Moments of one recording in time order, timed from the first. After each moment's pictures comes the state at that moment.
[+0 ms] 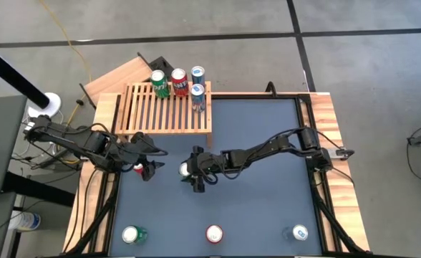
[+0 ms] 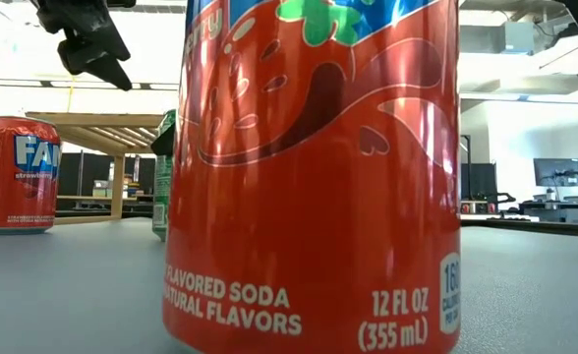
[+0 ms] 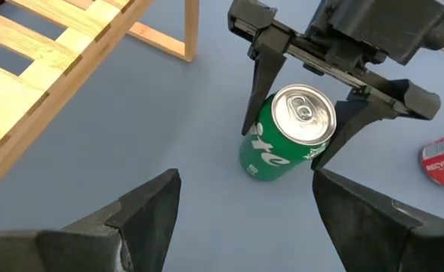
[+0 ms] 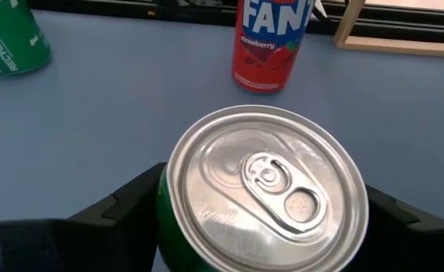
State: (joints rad) left arm -0.28 0.85 0.82 -0.72 -0.36 -0.62; right arm 0.12 2.10 1.39 0.22 0.10 -0.01
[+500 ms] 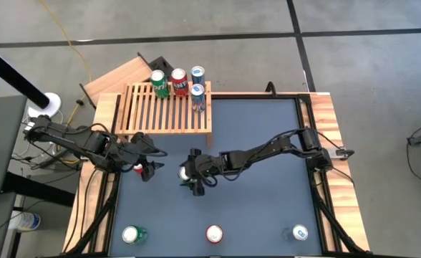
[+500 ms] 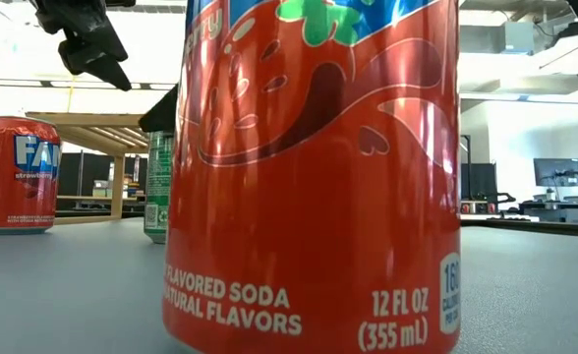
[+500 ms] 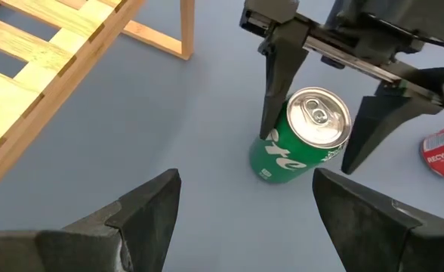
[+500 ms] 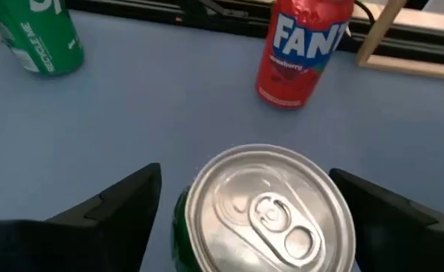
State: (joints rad) left arm -0.28 0.85 0.82 -0.73 -0.35 -0.60; right arm 0.14 2.10 1.45 0.14 0.07 -0.04
